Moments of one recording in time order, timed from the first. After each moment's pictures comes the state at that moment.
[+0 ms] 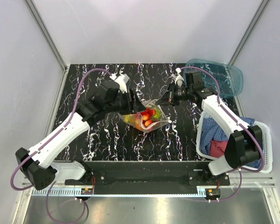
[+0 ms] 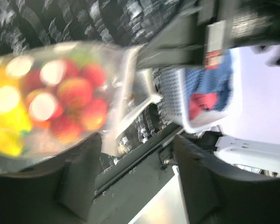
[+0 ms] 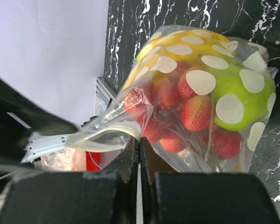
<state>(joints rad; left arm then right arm) -0.69 1.21 1.27 -0.57 0.22 -0.72 0.32 1.51 1.22 -0.41 -0.80 0.66</state>
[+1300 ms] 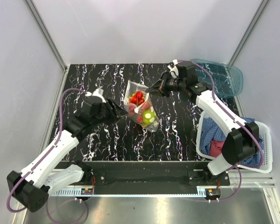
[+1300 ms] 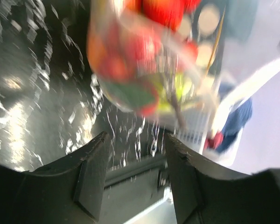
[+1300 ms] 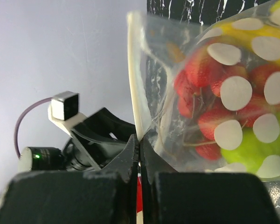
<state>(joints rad) -0.56 0.97 0.90 -0.52 0.10 -0.99 0.43 1.56 1.39 -0.30 -0.66 1.05</state>
